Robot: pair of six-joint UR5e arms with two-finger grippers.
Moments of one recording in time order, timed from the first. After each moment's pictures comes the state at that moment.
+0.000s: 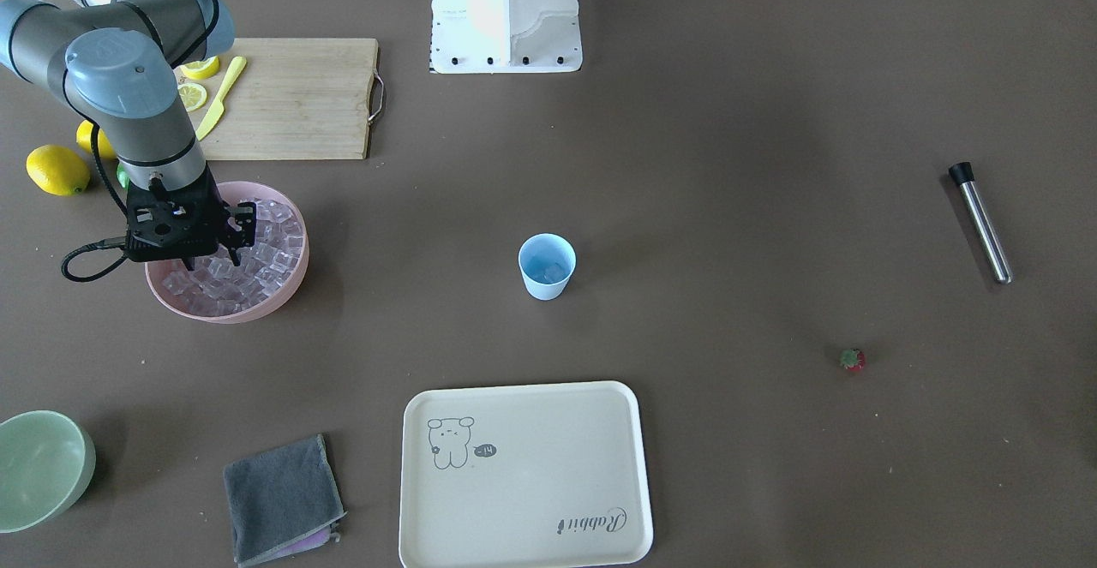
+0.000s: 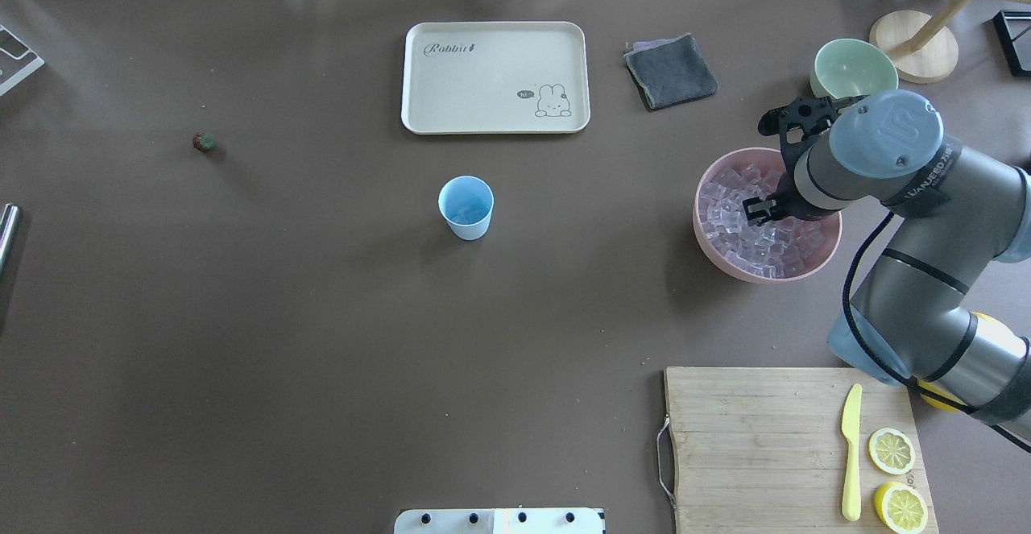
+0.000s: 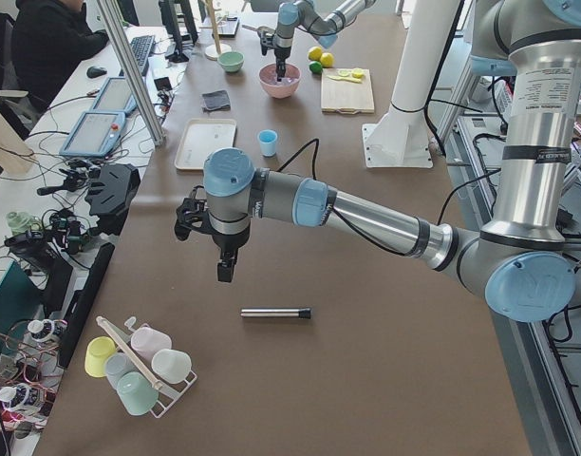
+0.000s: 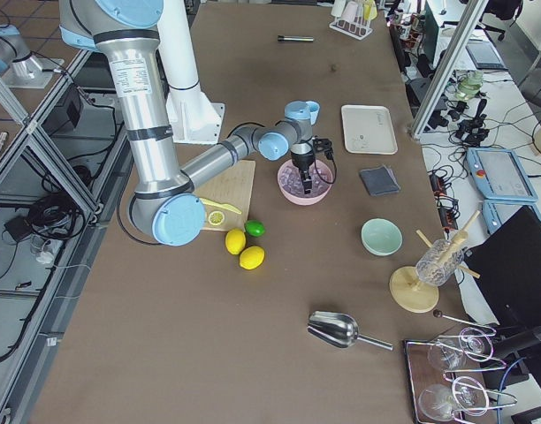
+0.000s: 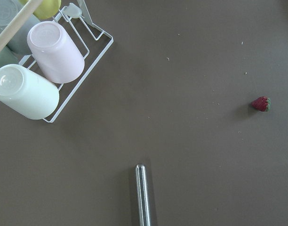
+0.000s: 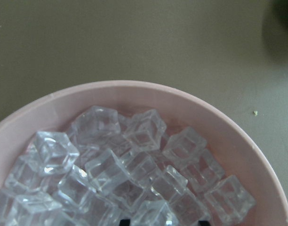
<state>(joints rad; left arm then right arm) -1.61 -1.63 -1.83 -1.44 -2.41 -0.05 0.75 -1.34 1.82 -1.45 1.84 0.79</state>
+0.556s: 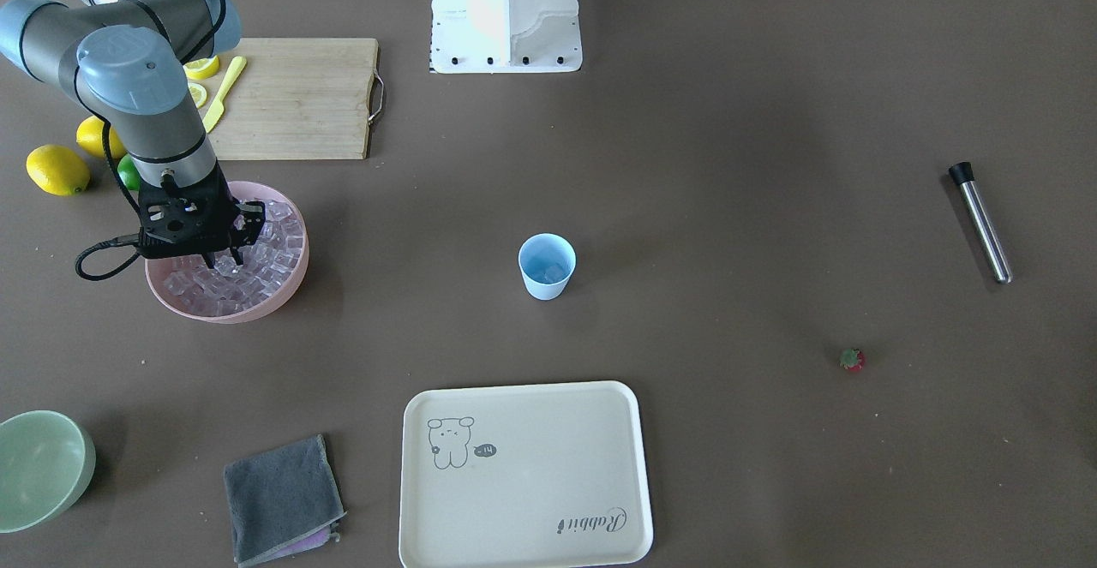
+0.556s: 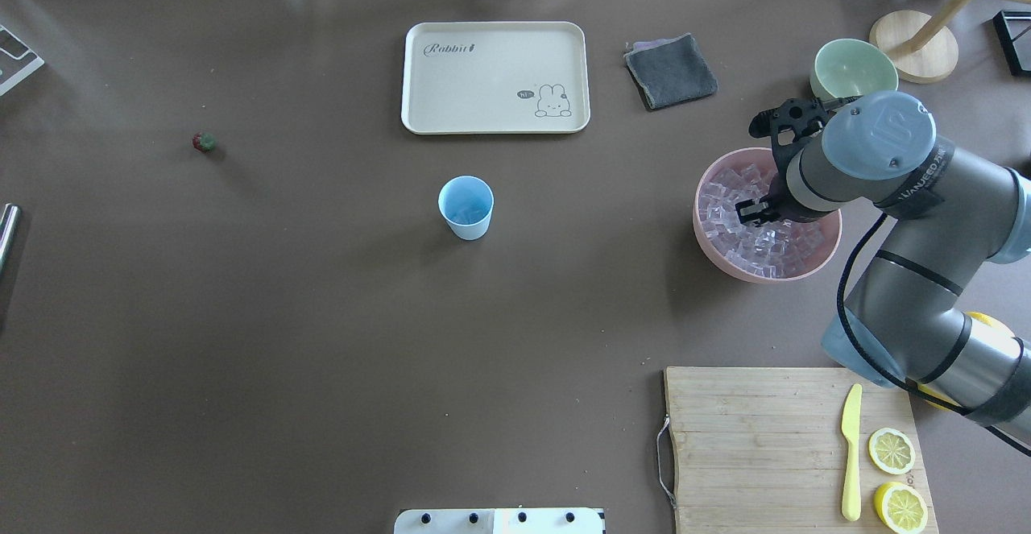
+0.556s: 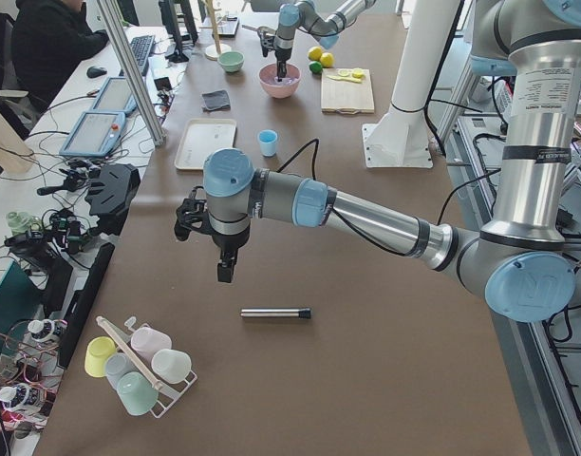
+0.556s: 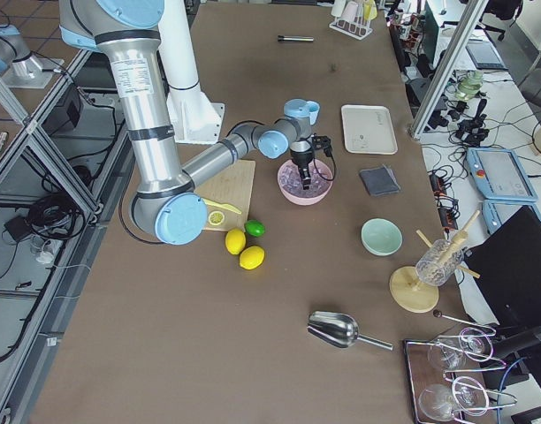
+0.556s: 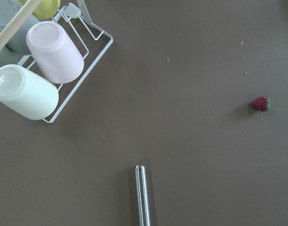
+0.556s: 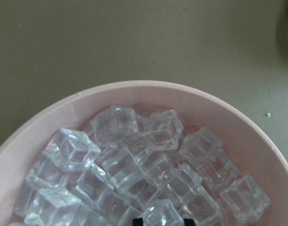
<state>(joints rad) -1.61 -1.63 -1.83 -1.44 -2.41 -0.05 0.75 -1.33 1.82 -1.45 1.85 0.78</state>
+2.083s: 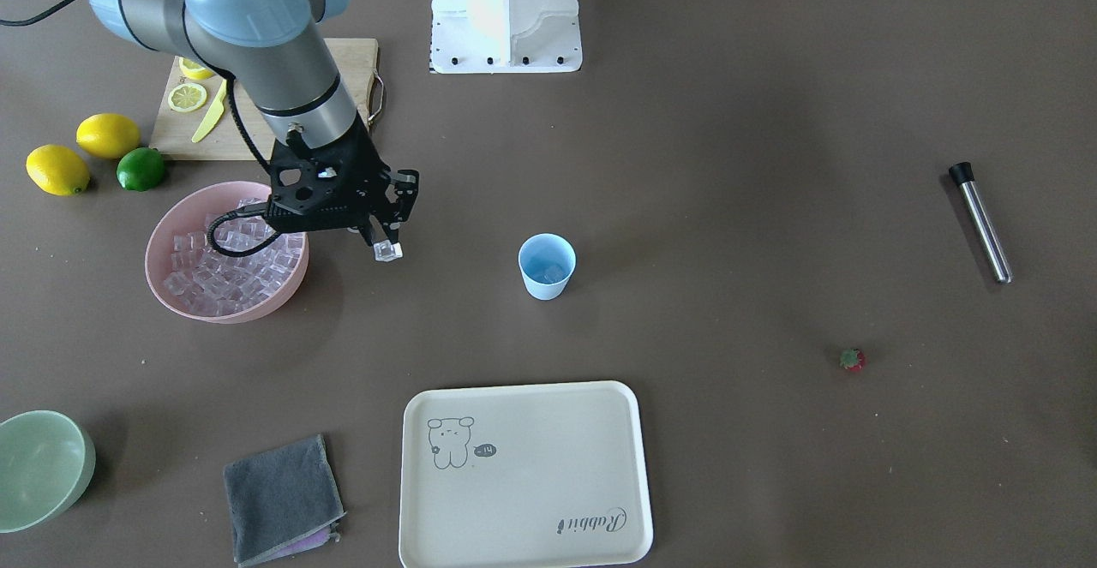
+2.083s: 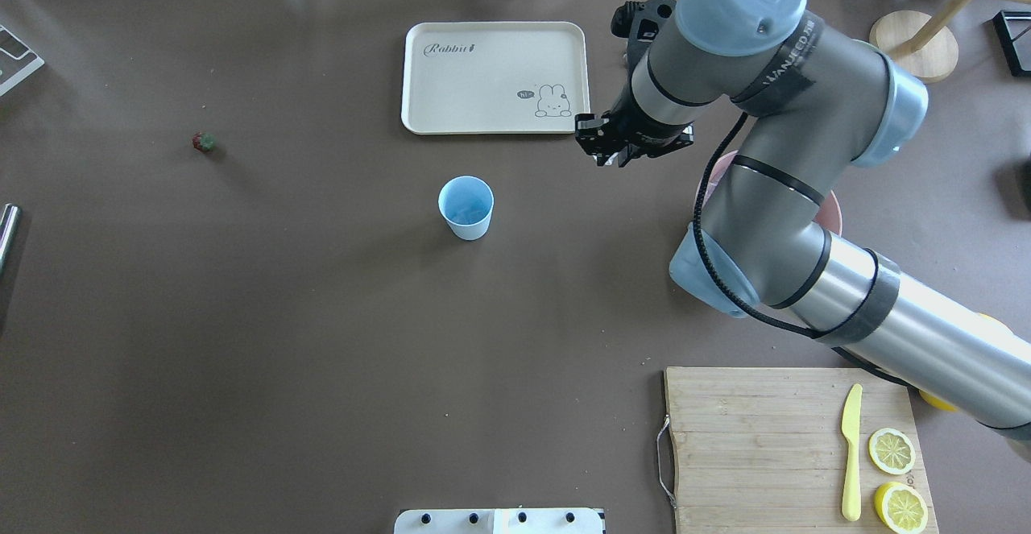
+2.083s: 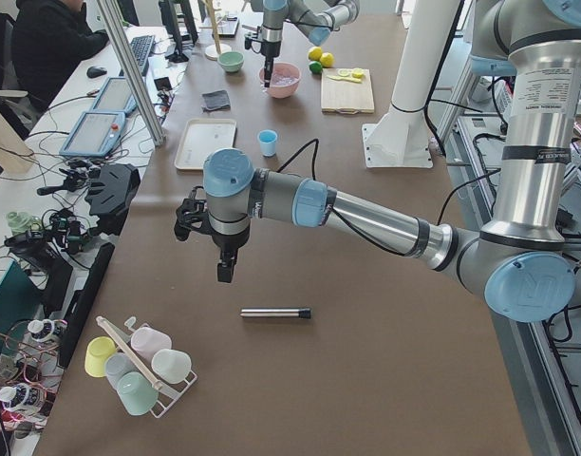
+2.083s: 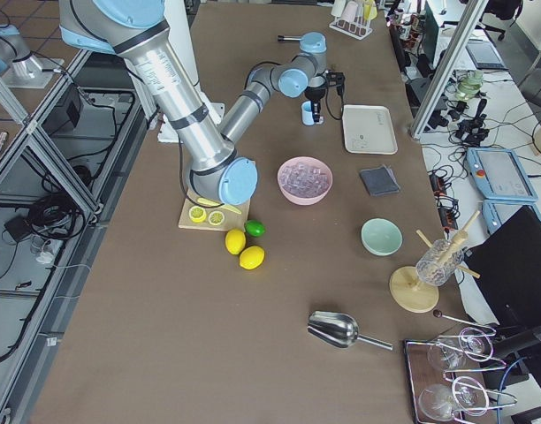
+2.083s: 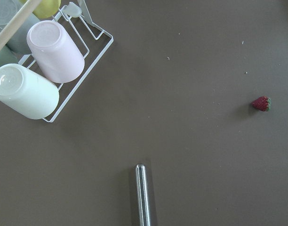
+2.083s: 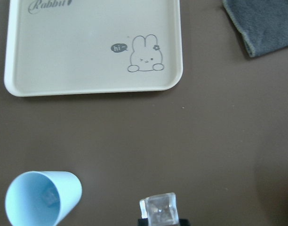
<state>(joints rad) -1.61 -1.63 -1.83 -1.44 -2.41 -0.05 0.72 -0.86 1.73 -1.60 1.97 1.13</state>
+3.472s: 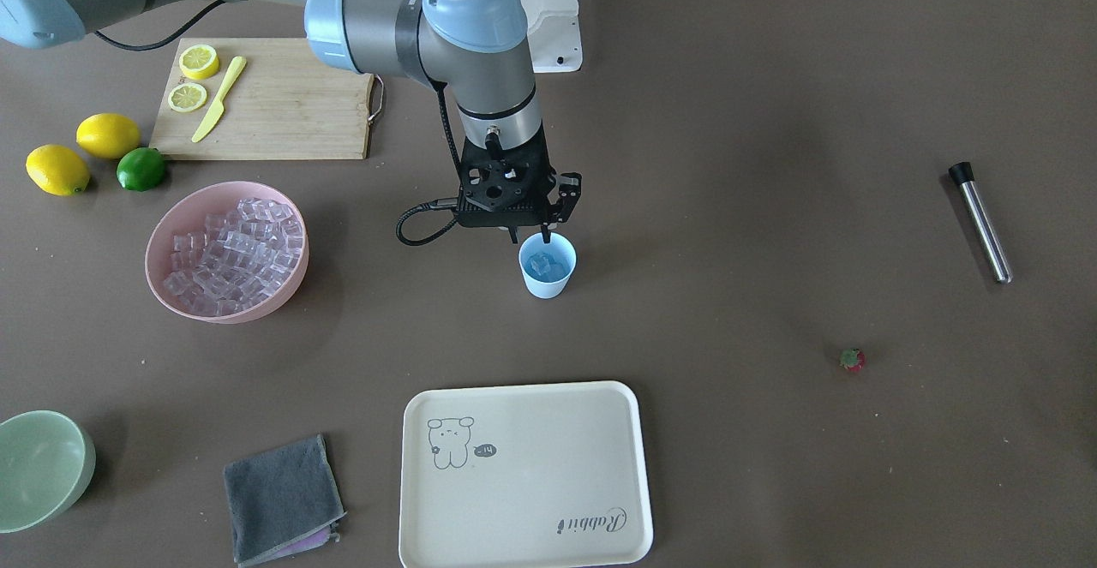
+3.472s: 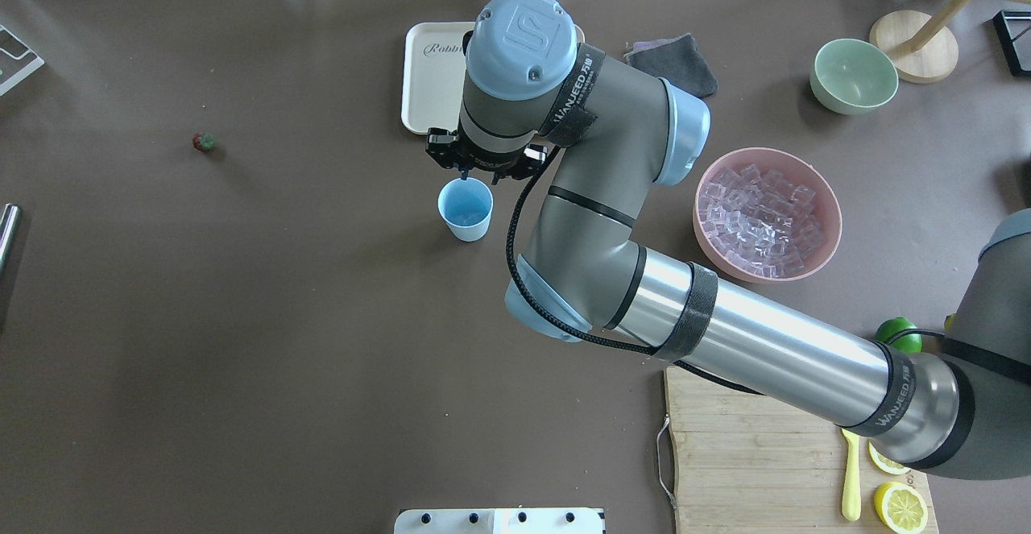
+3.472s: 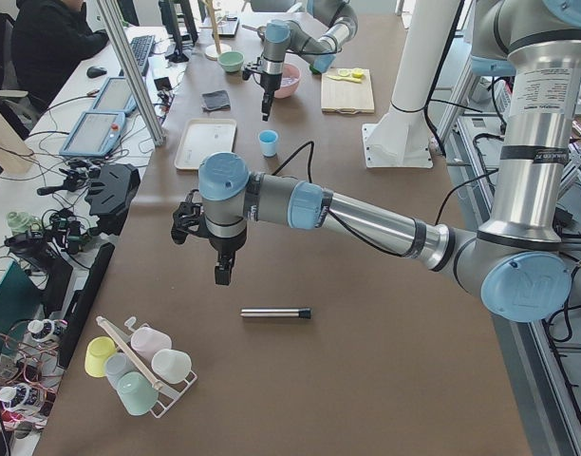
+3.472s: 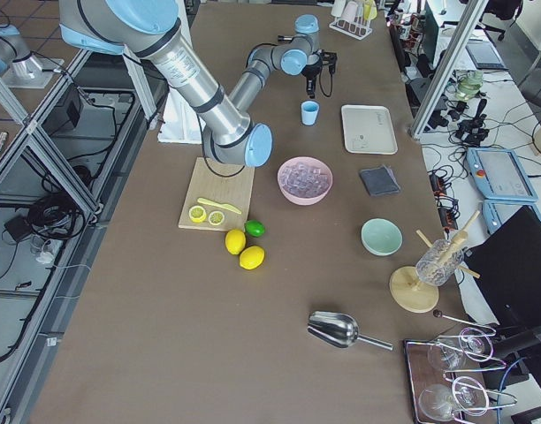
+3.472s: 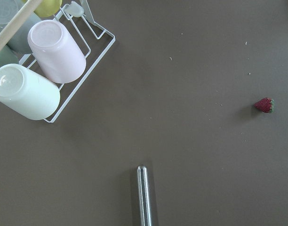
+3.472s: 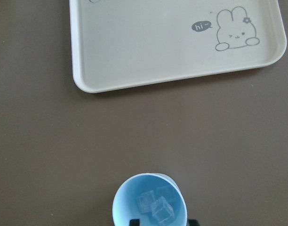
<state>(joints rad) -1.61 -1.65 -1.80 -1.44 -2.41 -0.05 0.60 -0.66 1.51 -1.51 1.87 1.29</state>
